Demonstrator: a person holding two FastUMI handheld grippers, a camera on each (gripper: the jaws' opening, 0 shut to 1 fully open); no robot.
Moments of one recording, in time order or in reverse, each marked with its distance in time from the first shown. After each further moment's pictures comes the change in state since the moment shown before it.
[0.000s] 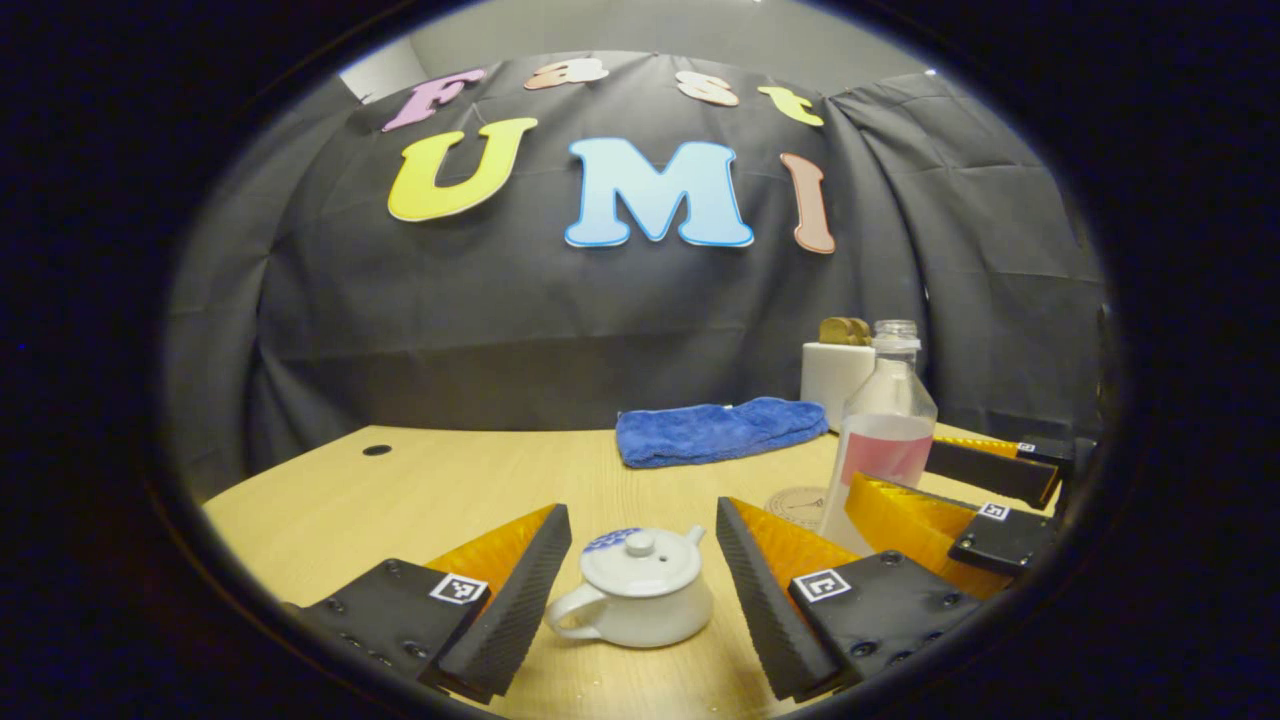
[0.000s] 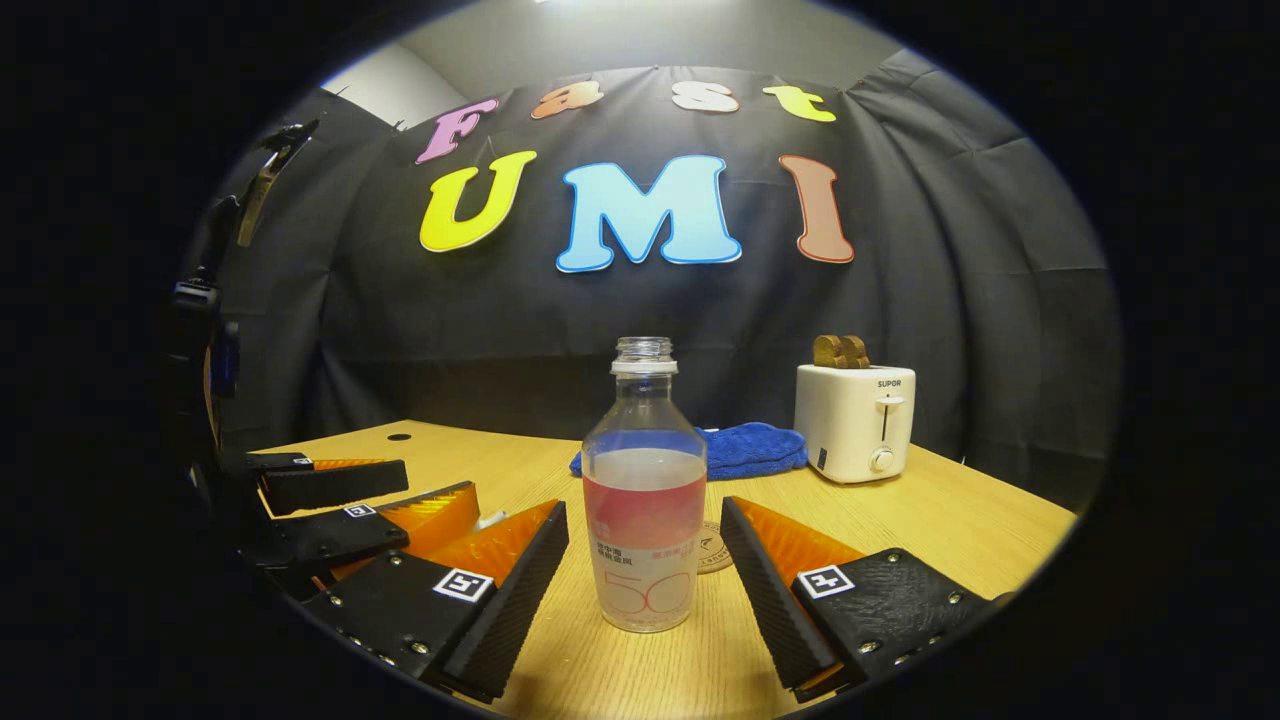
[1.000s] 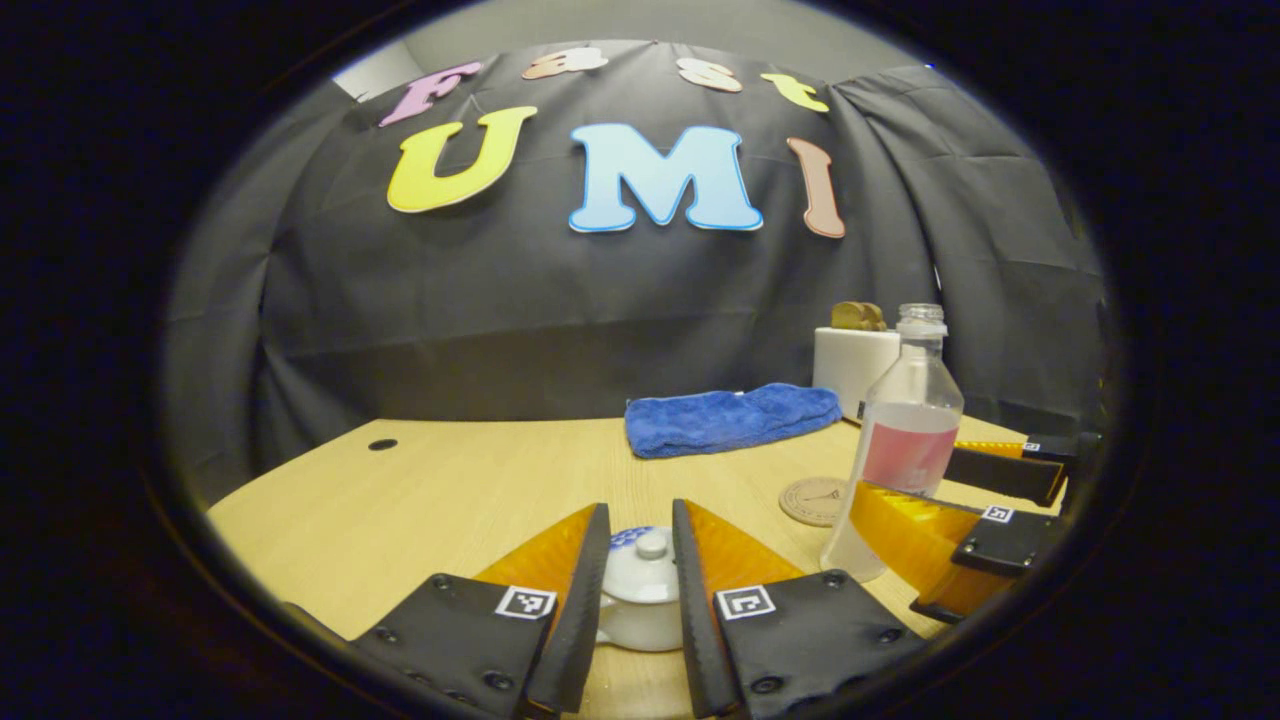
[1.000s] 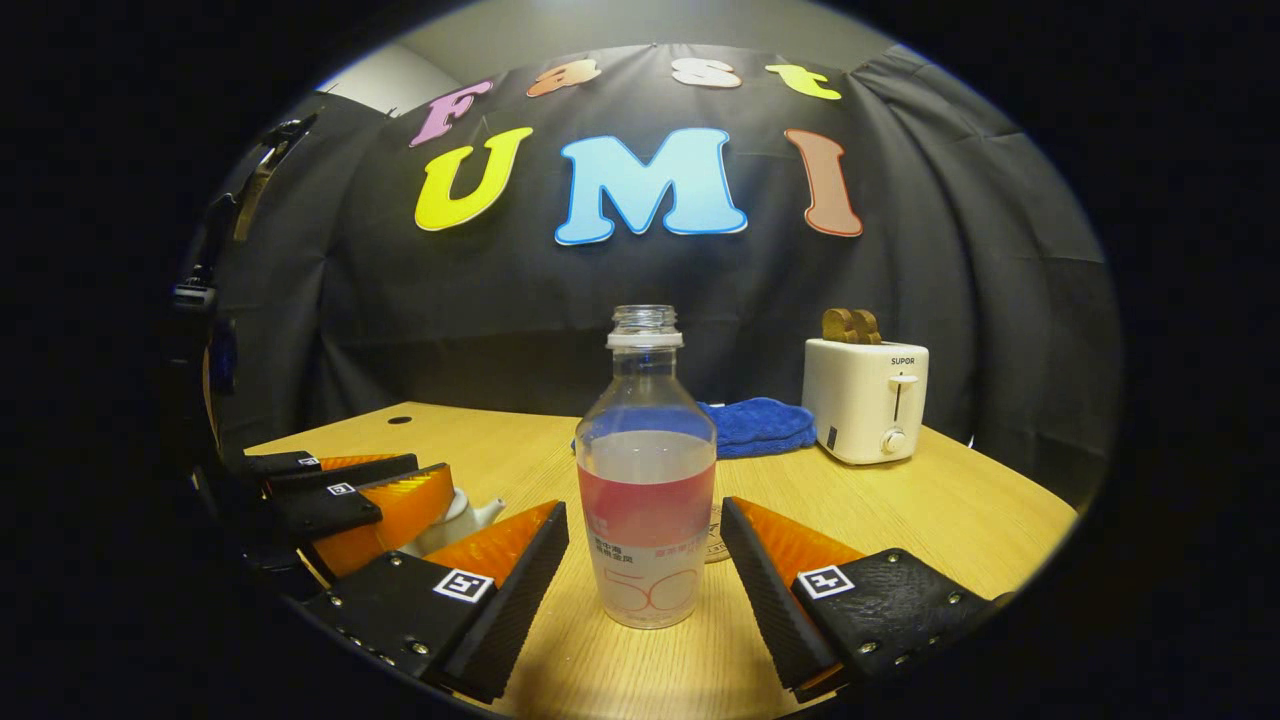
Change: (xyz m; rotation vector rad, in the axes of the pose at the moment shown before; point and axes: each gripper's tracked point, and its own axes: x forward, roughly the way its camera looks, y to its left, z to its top) left arm 0.009 0.004 -0.006 0.022 0.051 0.016; right arm 0.011 0.003 -0.013 0.009 0.096 0.019
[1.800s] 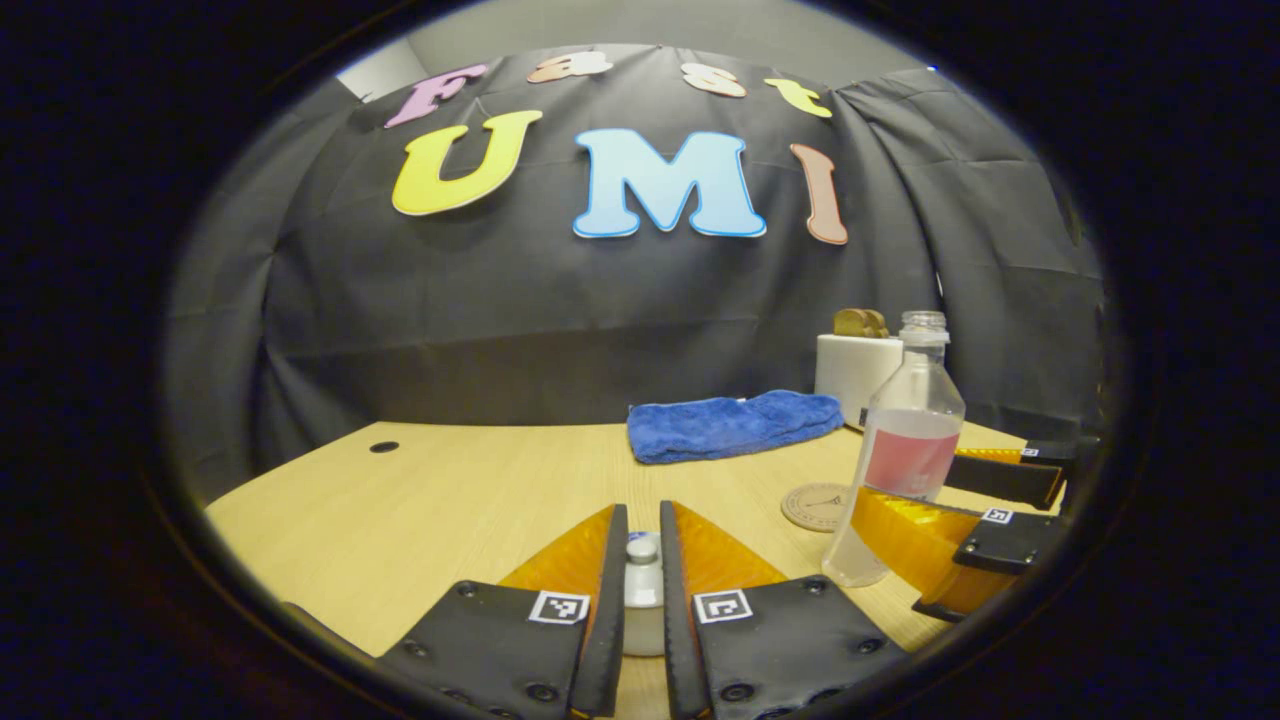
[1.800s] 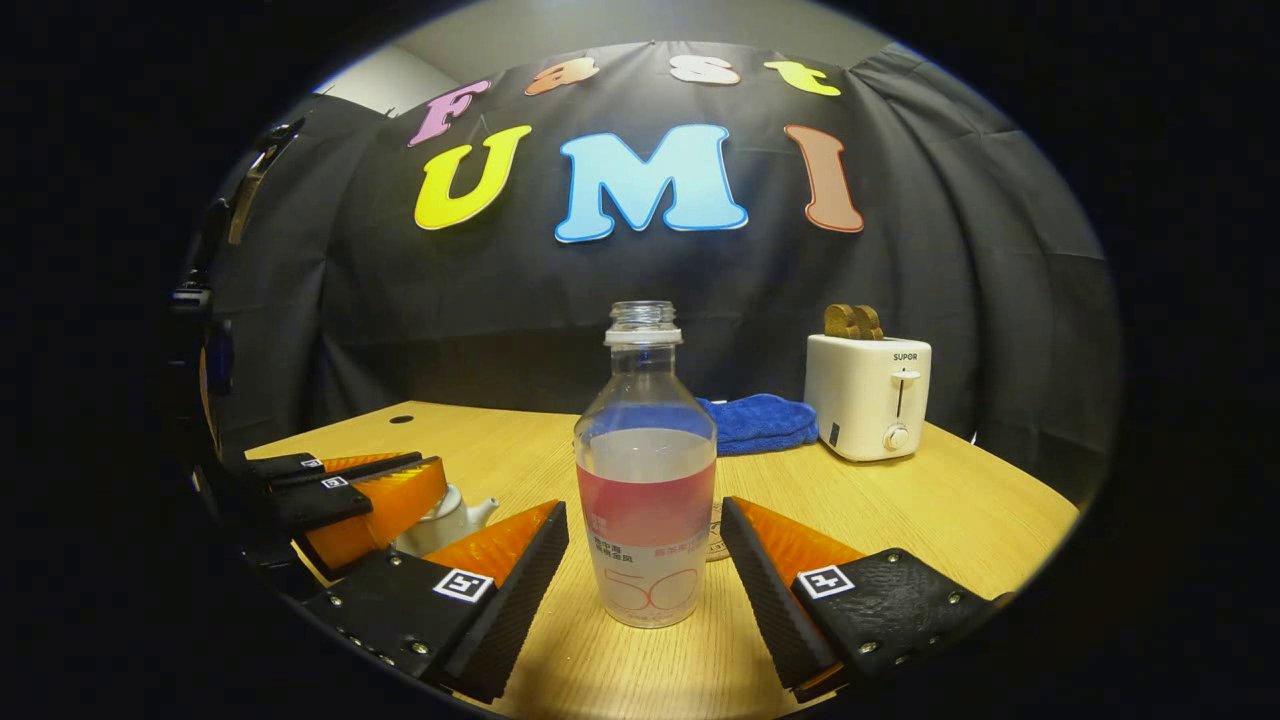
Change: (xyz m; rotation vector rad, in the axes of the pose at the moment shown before) left arm -0.002 0.004 0.004 -0.009 -0.026 0.010; right arm 0.001 -0.002 -0.001 0.020 0.010 0.006
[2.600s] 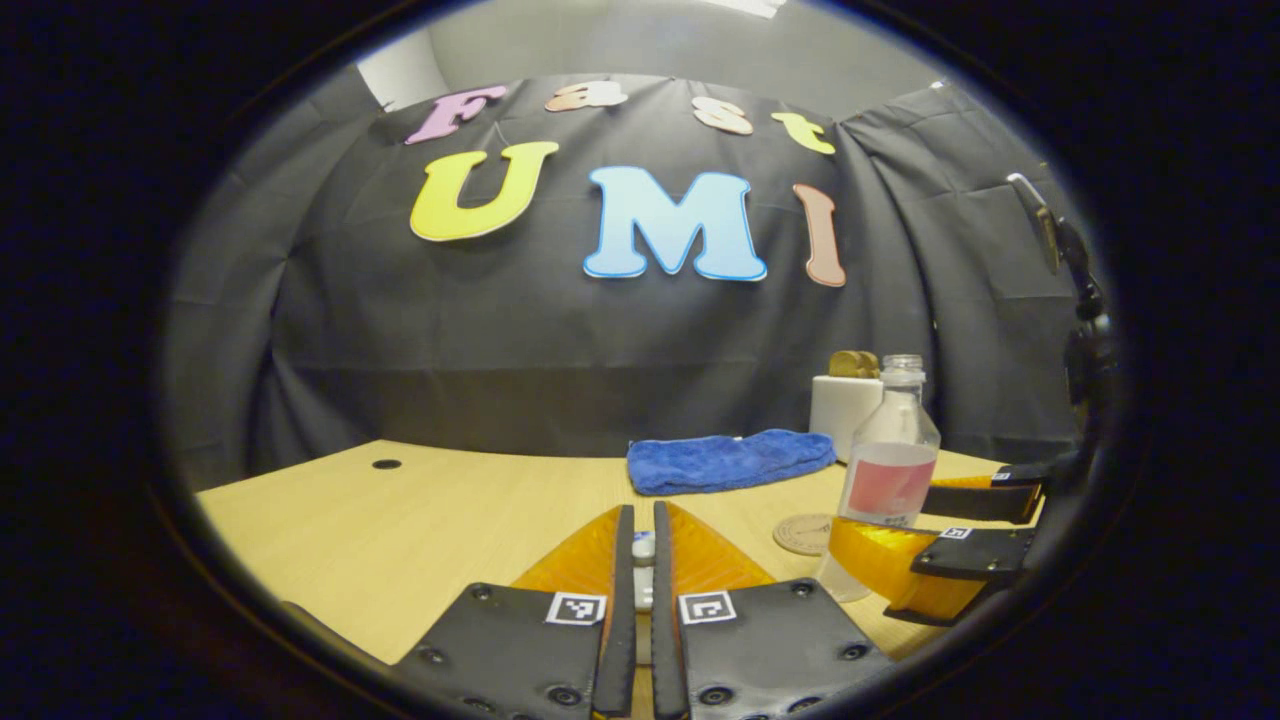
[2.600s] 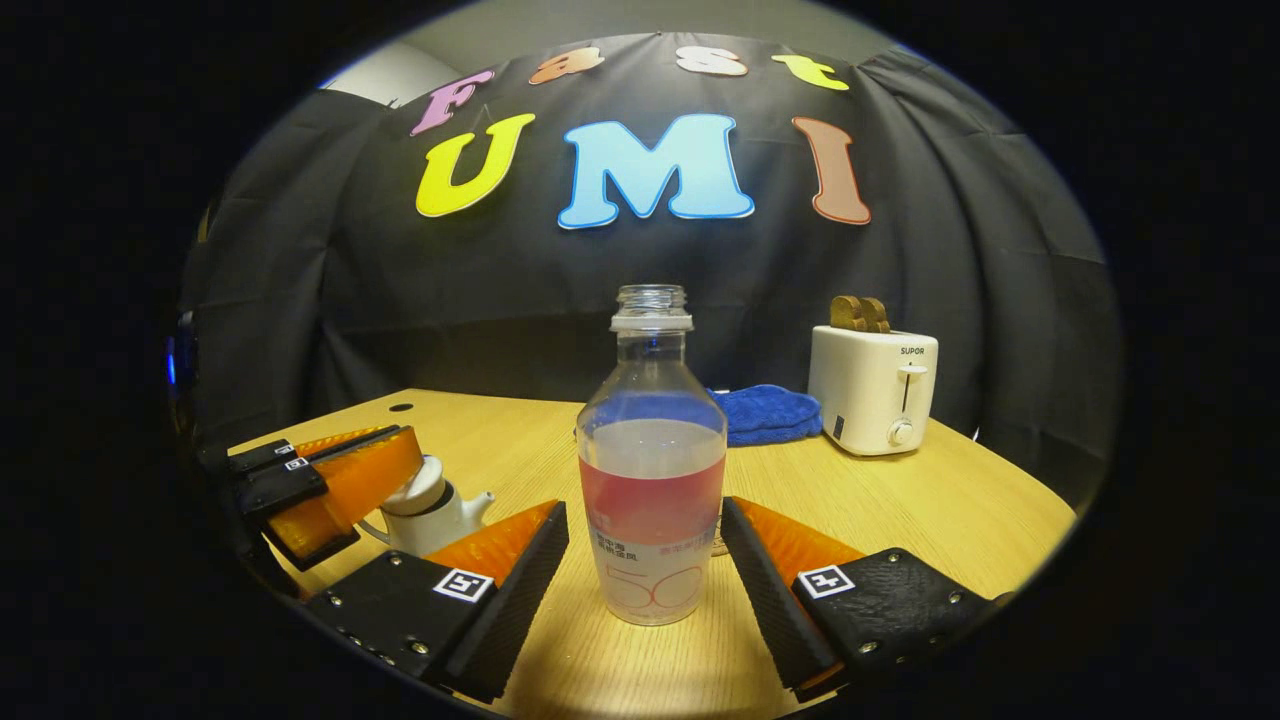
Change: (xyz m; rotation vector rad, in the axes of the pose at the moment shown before) left arm -0.018 0.005 0.018 -0.046 -0.134 -0.004; right arm 0.004 0.001 -0.004 -0.025 0.036 -0.007
